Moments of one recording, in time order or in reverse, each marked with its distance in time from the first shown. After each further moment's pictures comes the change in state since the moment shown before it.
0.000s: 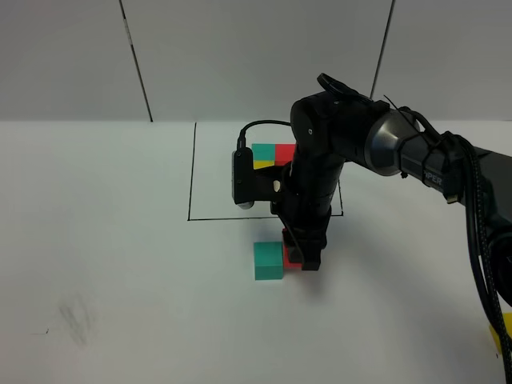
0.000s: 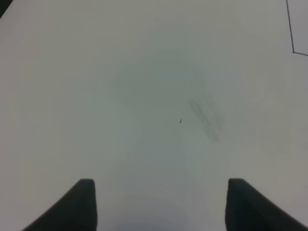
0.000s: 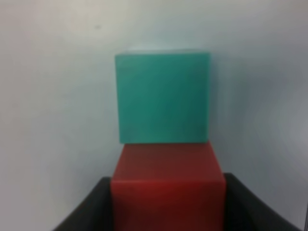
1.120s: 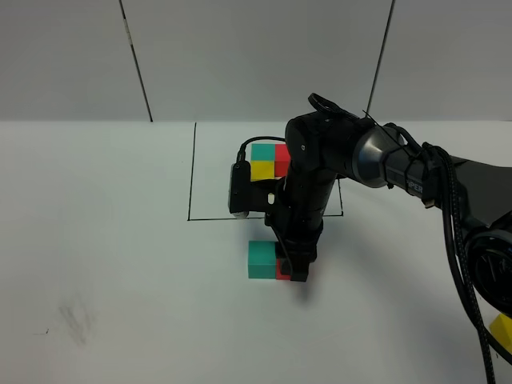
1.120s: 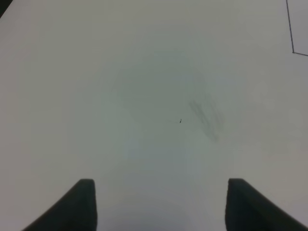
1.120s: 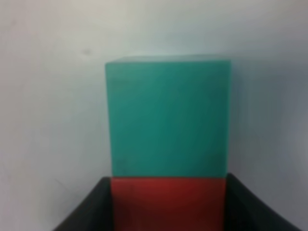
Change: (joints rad) left arm 0.000 0.000 0.000 0.000 0.000 -0.002; right arm 0.000 0.063 -0.002 0.043 -0.045 0.041
